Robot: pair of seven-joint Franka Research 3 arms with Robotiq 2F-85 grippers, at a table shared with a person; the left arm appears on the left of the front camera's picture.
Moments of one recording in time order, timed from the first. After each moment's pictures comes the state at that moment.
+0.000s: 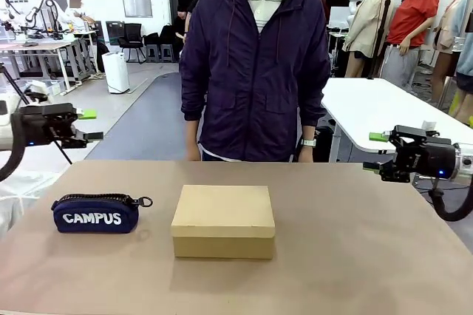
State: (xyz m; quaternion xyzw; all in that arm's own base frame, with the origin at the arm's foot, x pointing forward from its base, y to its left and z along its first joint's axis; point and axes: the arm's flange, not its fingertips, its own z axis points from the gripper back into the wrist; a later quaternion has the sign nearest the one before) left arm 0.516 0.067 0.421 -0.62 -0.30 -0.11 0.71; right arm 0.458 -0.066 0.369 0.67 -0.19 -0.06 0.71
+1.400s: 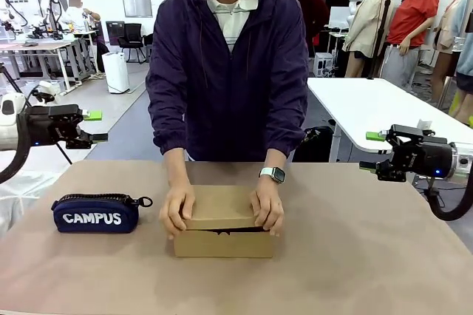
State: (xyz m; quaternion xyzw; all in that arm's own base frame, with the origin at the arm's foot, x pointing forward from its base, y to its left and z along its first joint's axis) left arm 0.517 0.060 0.420 -0.62 -0.30 -0.12 0.72; right arm 0.459 -0.059 0.371 0.68 -0.18 -0.05 0.71
